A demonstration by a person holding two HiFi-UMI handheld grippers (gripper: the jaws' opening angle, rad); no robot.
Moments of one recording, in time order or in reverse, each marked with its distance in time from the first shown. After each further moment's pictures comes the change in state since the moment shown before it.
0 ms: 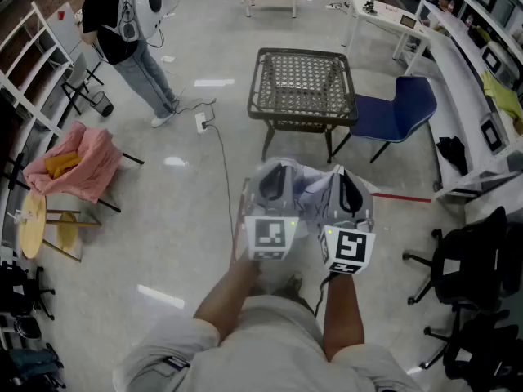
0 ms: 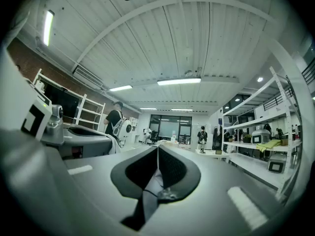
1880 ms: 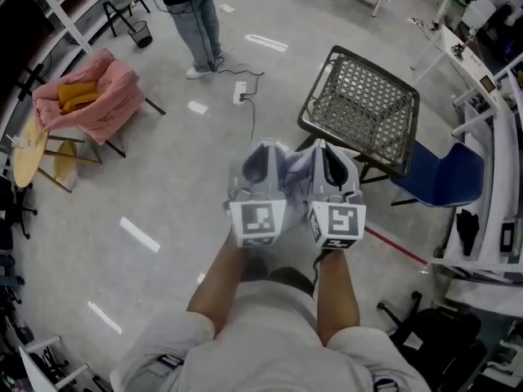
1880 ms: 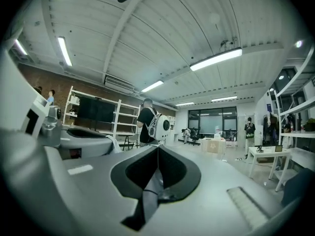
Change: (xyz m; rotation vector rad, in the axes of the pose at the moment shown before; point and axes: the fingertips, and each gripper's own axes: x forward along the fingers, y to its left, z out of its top) left arm 0.110 0.267 -0.071 -0.021 0.110 0.444; right arm 0.304 0.167 -0.024 0.026 0.032 0.503
